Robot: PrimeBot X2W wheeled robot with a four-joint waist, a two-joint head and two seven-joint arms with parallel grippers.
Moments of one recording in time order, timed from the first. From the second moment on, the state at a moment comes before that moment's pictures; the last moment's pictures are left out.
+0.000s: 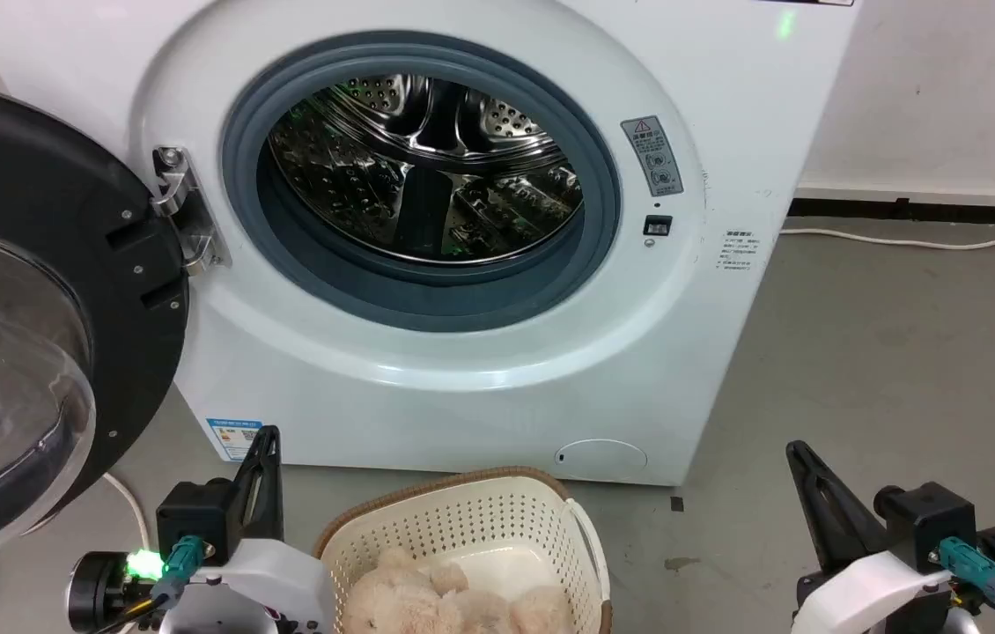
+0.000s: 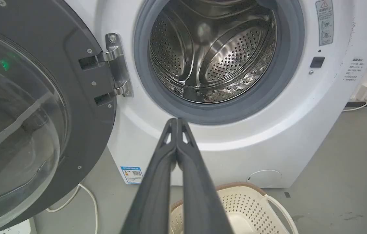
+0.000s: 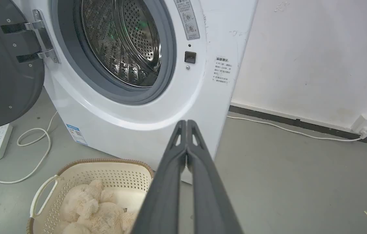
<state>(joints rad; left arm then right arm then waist) -0.02 0.05 0.00 0.00 0.00 0.00 0.00 0.01 -0.05 0.00 0.00 0.01 0.13 0.00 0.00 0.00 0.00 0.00</state>
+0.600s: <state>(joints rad) -0.02 0.05 0.00 0.00 0.00 0.00 0.00 0.01 -0.05 0.00 0.00 0.01 0.13 0.00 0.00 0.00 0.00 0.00</state>
